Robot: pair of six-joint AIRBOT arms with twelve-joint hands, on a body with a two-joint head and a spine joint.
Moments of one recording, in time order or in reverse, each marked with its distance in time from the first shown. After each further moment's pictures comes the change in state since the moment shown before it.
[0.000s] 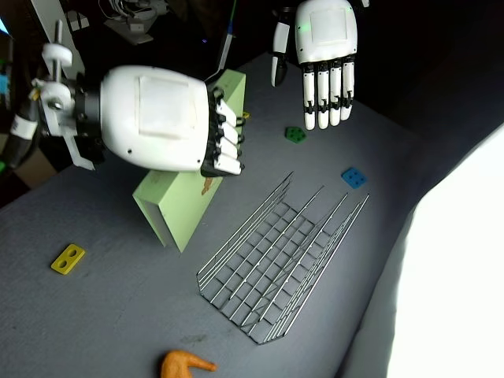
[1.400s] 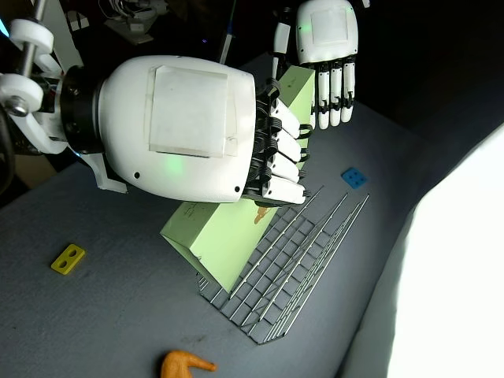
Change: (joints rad) left arm 0.000 -0.001 0.005 0.000 0.000 0.000; right arm 0.019 -0.087 0.187 -0.013 0.171 -0.008
